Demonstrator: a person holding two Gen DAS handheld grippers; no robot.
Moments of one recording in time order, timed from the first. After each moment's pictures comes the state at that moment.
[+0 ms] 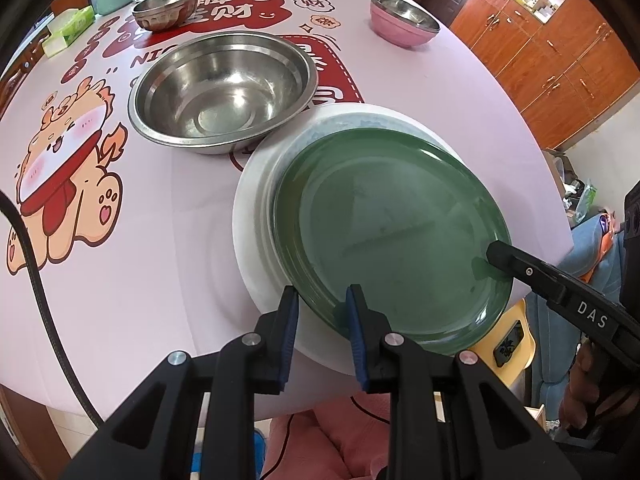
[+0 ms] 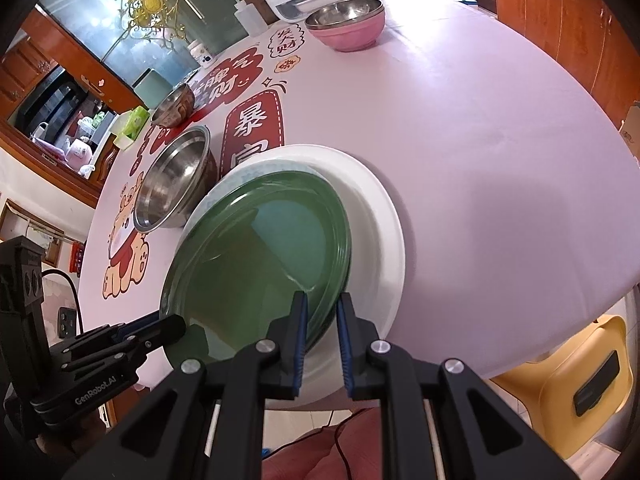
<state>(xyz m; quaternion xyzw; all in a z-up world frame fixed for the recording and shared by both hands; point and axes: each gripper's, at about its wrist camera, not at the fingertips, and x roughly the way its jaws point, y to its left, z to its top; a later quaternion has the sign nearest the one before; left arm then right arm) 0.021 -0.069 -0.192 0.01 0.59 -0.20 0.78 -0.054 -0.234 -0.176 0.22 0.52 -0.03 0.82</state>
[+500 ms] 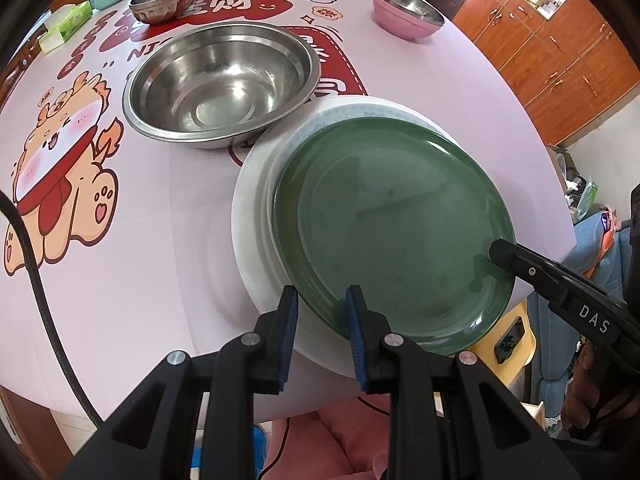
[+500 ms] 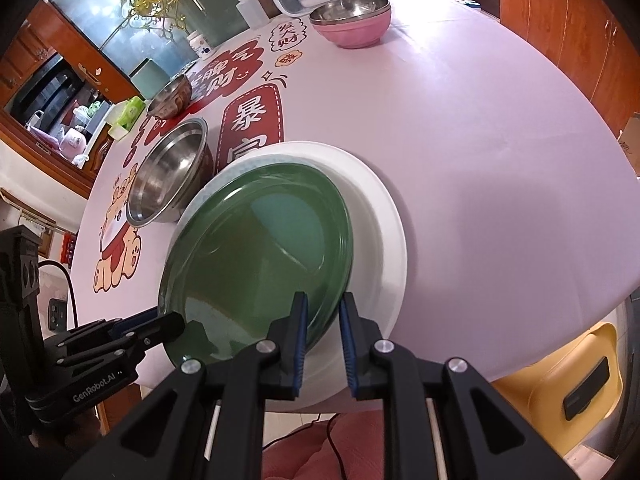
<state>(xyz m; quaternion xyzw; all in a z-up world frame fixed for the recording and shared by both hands) 0.026 -0.073 -0.196 0.01 0.60 -0.20 0.78 -0.049 -0.229 -0.176 0.20 0.53 -0.04 0.82</state>
